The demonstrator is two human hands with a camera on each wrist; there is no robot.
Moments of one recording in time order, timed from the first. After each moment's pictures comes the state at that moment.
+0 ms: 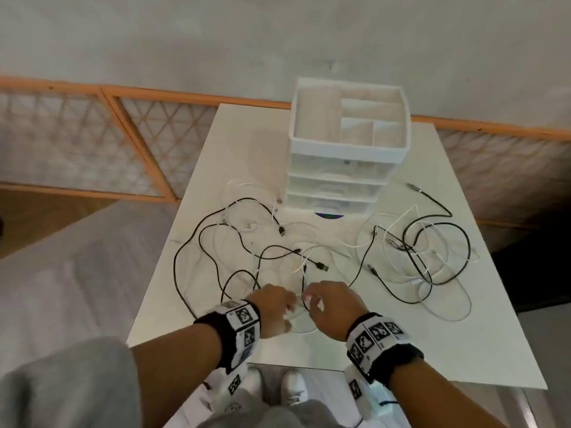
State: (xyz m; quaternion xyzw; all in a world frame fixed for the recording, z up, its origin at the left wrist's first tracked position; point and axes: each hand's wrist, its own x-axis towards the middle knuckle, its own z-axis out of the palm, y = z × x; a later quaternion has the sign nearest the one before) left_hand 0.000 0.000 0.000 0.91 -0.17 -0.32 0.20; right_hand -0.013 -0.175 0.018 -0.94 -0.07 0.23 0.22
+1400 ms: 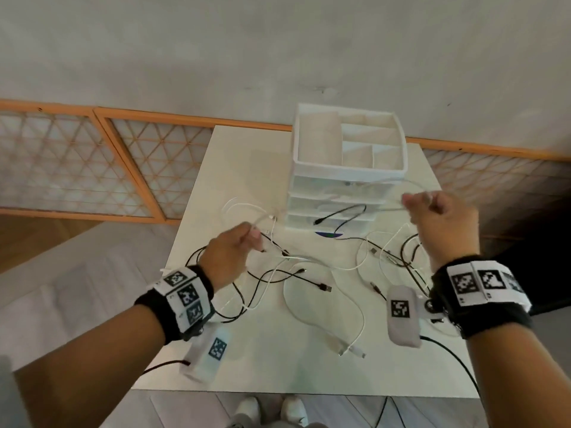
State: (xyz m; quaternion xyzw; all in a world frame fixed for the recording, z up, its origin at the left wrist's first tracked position) left_hand 0.070 0.076 0.070 0.85 -0.02 -0.11 0.51; right_hand 0.060 -0.236 0.153 -0.84 0.20 -0.19 0.47
